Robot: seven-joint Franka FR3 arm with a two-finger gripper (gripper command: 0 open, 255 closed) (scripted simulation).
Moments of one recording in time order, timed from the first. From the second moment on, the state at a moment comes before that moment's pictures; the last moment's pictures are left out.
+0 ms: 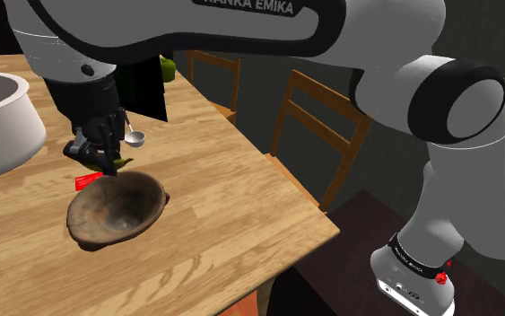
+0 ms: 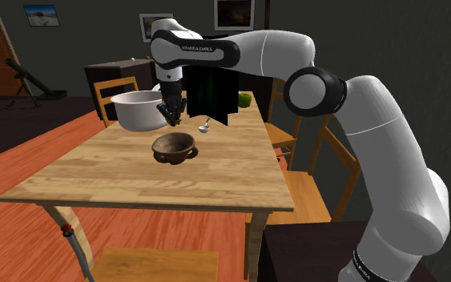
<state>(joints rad) 0.75 0.64 0.36 -0.91 -0.25 1.57 0.10</state>
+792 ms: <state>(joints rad) 0.72 0.61 0.36 -1.13 -0.25 1.74 0.13</state>
